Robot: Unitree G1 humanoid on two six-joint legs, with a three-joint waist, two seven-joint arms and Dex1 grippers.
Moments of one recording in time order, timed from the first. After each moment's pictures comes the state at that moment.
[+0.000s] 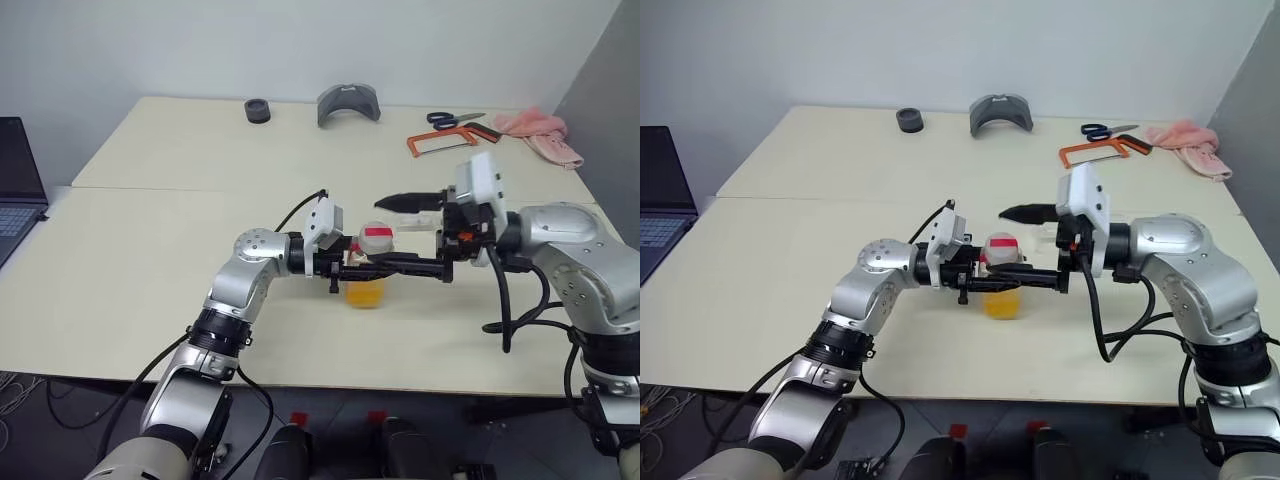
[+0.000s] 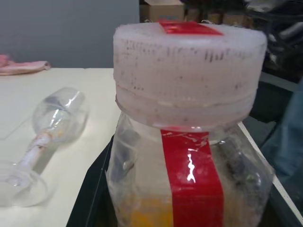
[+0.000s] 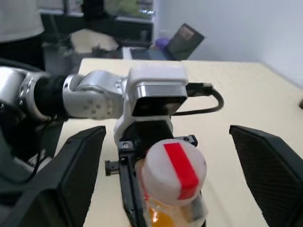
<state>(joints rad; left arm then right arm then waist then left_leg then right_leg) -0.70 0.29 -0.19 0.26 -0.35 0.19 -1.24 -0.53 -0.63 -0.05 -0.51 0.69 0.72 0.84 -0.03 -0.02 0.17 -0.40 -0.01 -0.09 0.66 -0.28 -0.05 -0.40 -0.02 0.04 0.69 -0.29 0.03</state>
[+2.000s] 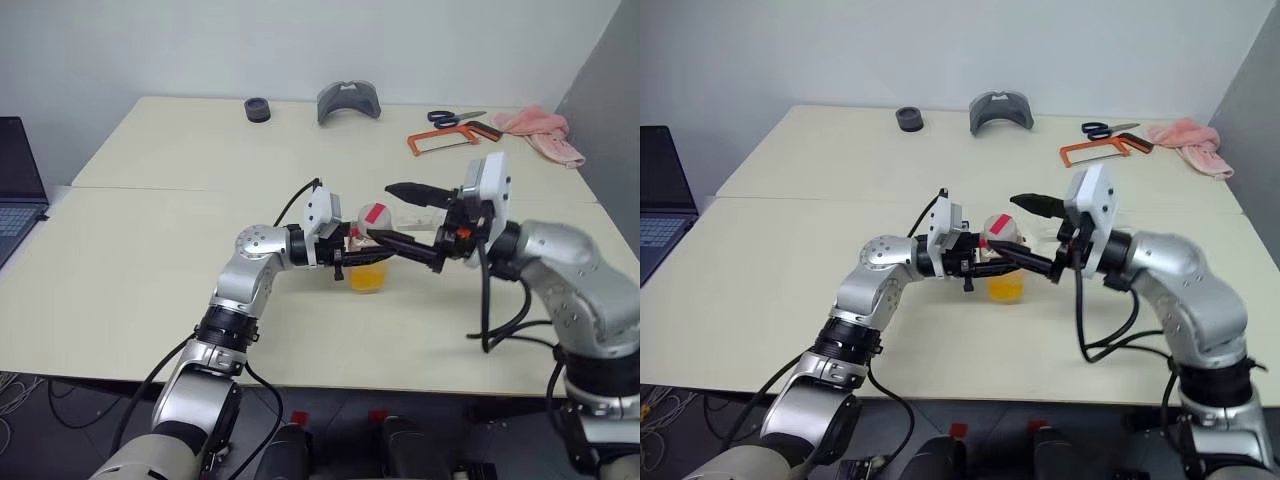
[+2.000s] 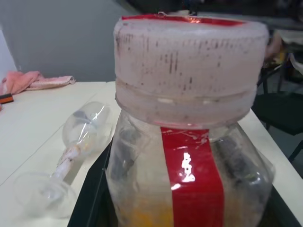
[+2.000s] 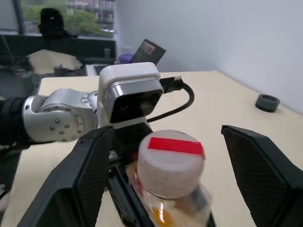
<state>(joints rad) -0.73 0.24 -0.14 0.32 -0.33 0.11 -1.20 -0.48 -0.49 0.01 -0.52 0.53 0.64 0.69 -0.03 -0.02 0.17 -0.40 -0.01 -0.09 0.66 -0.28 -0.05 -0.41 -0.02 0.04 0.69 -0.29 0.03</state>
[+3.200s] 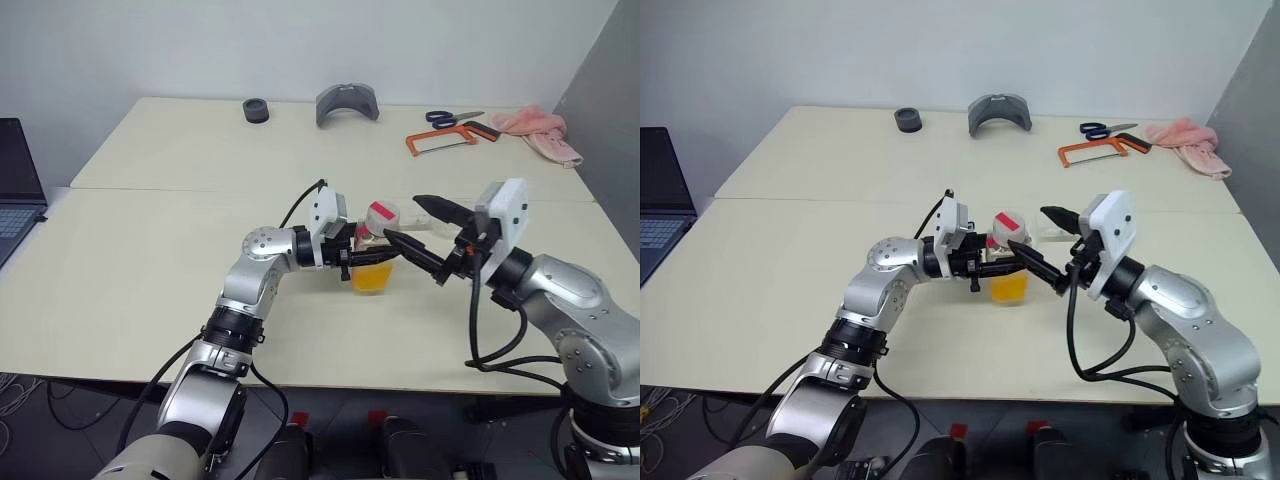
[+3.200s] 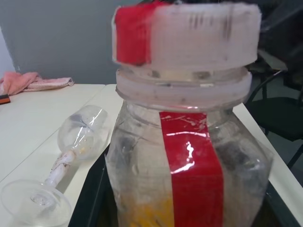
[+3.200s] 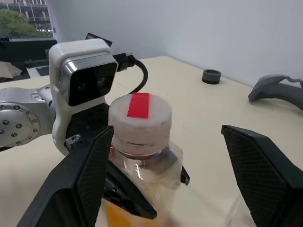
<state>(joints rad) -0.73 0.22 -0.15 0.32 -0.33 0.12 -1.19 -0.34 -0.54 -0.12 -0.66 0.64 0.74 0.52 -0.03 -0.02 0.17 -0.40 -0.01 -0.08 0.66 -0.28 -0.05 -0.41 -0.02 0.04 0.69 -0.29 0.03</state>
